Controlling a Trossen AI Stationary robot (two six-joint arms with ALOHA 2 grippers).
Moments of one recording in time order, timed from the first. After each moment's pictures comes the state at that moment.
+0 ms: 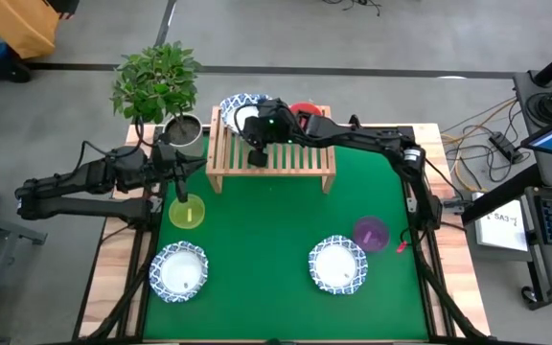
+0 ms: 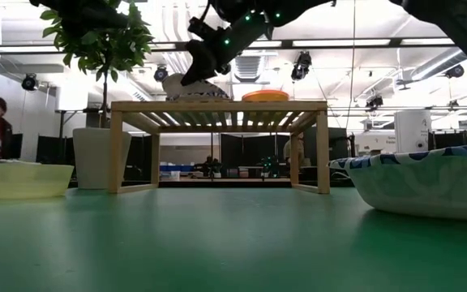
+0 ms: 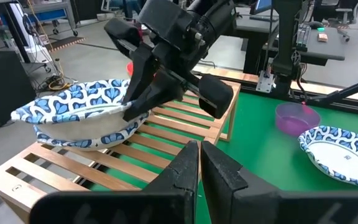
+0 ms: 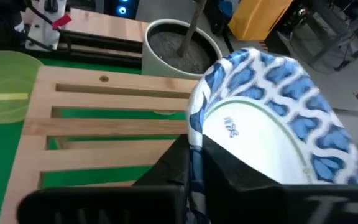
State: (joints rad) left arm 0.11 0.56 0.77 -0.45 -0.30 -0.07; right arm -0.33 2.08 1.98 -0.37 0.03 -0.36
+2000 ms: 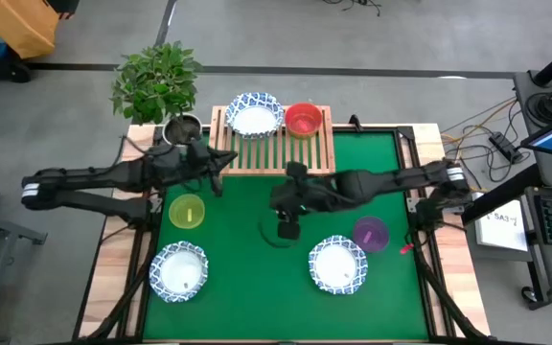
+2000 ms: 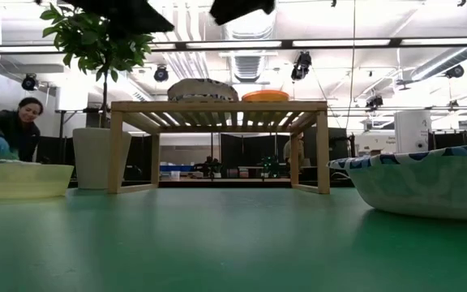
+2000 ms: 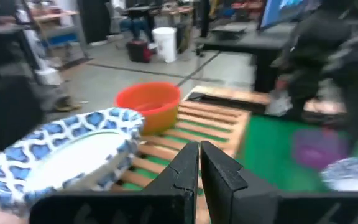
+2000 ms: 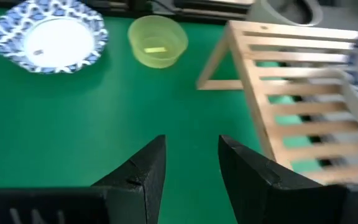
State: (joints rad) left arm 0.13 0.89 0.77 -0.04 -0.35 0.01; right arm 0.14 1.77 1.76 -0.73 0.33 0.05
